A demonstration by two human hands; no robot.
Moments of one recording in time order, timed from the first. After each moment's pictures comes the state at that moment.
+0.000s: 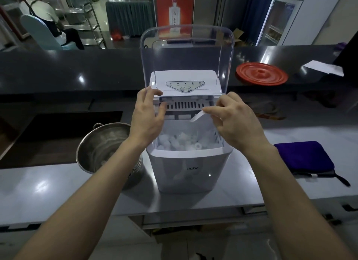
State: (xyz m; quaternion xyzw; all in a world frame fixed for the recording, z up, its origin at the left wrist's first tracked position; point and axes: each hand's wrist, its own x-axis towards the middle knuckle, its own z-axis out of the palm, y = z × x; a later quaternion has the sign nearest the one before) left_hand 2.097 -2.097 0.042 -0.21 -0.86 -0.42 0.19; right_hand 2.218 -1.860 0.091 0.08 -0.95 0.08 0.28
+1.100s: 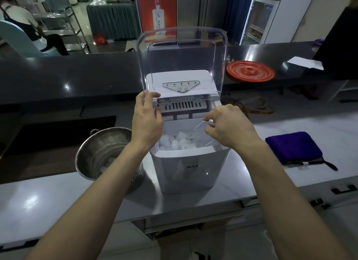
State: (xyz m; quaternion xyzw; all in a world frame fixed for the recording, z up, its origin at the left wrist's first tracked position) left_hand 2.088 -2.097 0.030 -0.22 -0.86 -0.43 0.19; right_hand 2.229 -1.891 0.102 -0.07 -0.98 0.11 0.14
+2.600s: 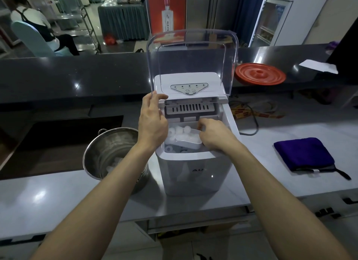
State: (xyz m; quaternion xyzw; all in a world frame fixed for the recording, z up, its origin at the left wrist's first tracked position) left_hand 2.091 -2.097 0.033 -0.21 -0.85 -0.44 0.18; right_hand 2.184 -1.914 0.060 -0.15 -0.96 0.23 -0.03
